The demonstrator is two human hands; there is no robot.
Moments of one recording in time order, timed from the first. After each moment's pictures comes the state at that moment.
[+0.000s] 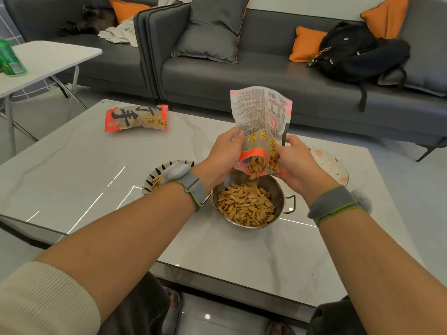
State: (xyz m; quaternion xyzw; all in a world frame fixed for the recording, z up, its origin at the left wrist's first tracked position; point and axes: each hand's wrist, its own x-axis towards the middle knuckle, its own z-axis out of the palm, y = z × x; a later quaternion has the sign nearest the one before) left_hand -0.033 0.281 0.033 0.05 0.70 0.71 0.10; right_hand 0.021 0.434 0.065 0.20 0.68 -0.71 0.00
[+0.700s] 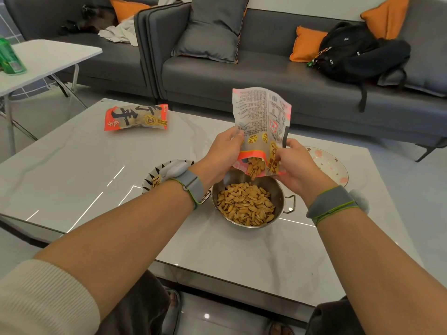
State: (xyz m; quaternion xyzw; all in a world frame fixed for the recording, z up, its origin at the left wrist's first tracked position) left_hand -0.035 0.280 0.034 0.05 0.70 0.71 0.10; right_hand 0.022 0.433 0.067 0.20 0.66 -0.72 0.01
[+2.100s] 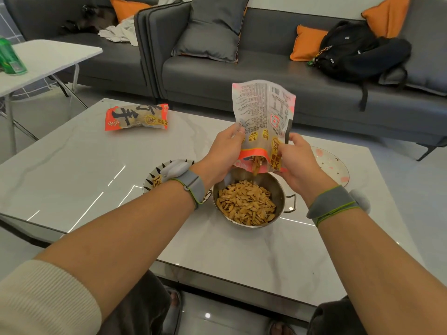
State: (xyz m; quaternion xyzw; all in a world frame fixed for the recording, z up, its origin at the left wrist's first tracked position) left_hand -0.034 0.278 0.038 0.06 0.69 0.72 0.10; right_hand 0.022 0.431 0.066 0.20 0.67 -0.72 -0.03
